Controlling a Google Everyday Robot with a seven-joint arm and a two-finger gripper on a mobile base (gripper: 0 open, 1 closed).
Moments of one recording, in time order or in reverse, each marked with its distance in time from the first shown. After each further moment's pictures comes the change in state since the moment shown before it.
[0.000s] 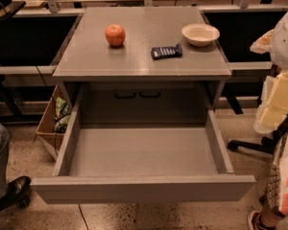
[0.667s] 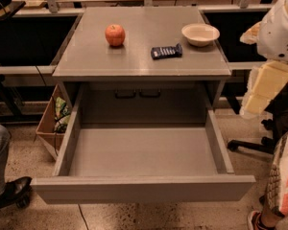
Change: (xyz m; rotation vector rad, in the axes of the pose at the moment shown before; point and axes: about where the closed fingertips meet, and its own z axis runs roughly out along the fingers) arm -0.014 -0.028 0.009 0.045 -0.041 -0.013
